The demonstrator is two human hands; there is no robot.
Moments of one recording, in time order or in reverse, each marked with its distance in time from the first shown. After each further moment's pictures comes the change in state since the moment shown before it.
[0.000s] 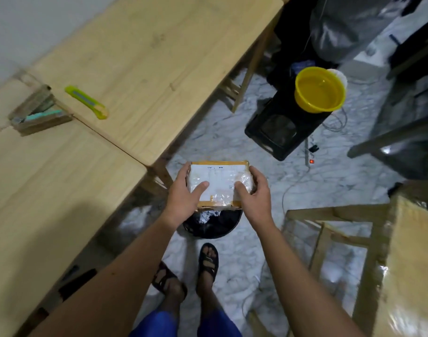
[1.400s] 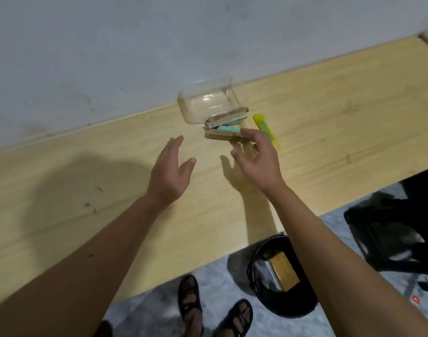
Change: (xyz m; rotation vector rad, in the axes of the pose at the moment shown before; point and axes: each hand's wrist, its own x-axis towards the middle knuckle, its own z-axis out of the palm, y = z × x) left_hand -0.023 -0.035 -0.340 0.372 0.774 0.210; right_hand 0.017 -0.183 0.351 -0.240 -0.625 -0.887
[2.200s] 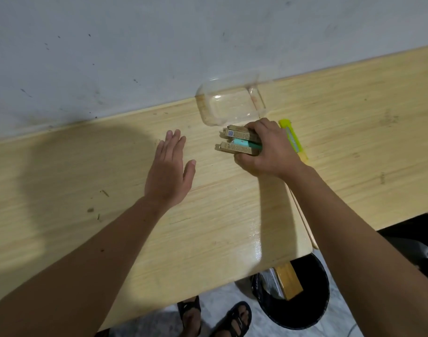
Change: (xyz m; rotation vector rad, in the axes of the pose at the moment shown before) left_hand 0.032 -0.062 0.003 0.363 0.052 0.171; right_hand 0.077 0.007 0.022 -0.502 -0.316 -0.199
